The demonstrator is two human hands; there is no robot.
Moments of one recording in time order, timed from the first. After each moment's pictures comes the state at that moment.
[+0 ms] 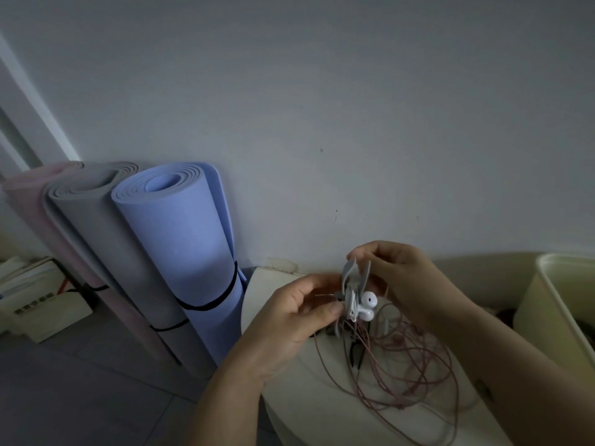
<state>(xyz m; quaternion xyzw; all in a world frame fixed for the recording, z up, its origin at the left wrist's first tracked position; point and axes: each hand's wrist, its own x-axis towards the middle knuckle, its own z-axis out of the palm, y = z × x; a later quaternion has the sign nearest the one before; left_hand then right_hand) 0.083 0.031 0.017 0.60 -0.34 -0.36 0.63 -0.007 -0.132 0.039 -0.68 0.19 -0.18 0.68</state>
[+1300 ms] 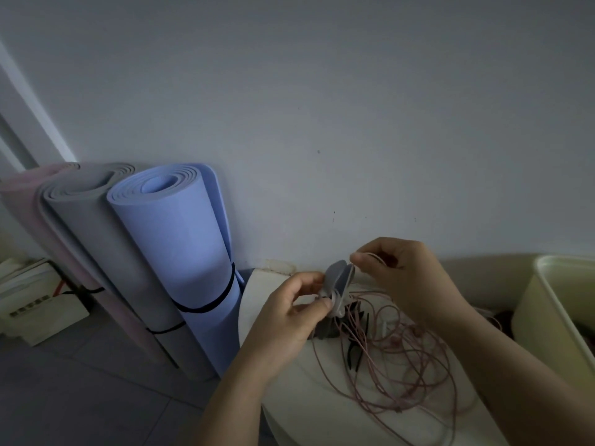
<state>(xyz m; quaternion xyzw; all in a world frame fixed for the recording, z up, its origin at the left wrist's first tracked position) 0.077 0.027 0.020 0.71 -0.31 -0.26 0.58 -0.014 -0.129 0.051 -0.83 0.19 -0.25 0.46</state>
